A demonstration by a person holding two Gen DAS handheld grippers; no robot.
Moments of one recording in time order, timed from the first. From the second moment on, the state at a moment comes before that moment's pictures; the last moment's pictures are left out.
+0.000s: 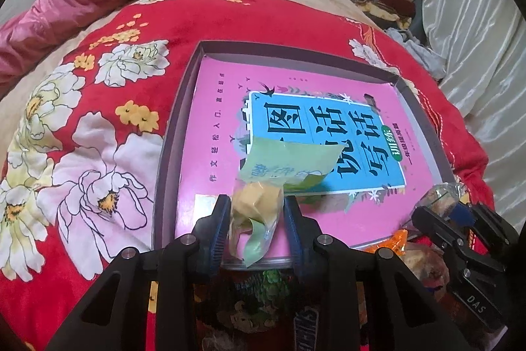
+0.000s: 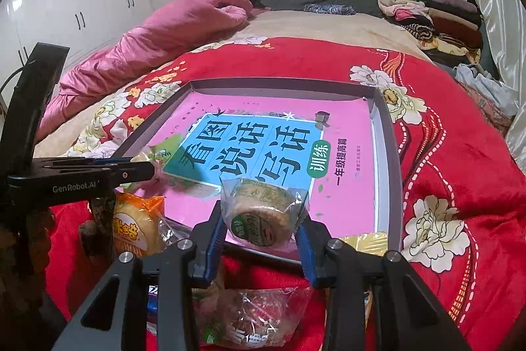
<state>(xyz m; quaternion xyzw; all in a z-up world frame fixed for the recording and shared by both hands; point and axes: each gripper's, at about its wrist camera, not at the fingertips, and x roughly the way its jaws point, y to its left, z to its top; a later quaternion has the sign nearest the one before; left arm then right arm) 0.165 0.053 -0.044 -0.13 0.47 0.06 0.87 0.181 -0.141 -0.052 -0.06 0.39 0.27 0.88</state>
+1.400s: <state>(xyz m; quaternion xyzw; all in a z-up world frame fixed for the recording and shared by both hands) 0.164 0.052 -0.046 -0.16 0.47 0.03 0.87 0.176 -0.150 -0.042 -0.03 0.36 0.29 0.89</state>
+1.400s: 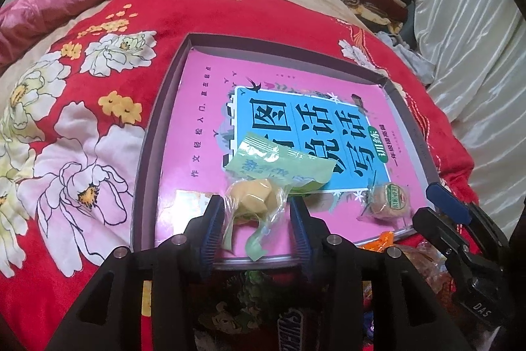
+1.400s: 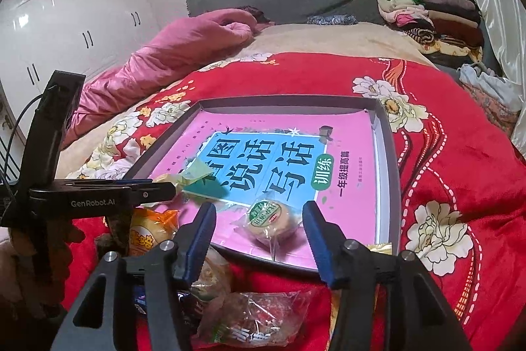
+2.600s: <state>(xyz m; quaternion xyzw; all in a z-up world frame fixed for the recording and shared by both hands) 0.123 0.075 0.000 -0.18 0.40 0.03 0.90 0.161 -0.157 -0.020 -0.02 0.31 0.30 0.90</state>
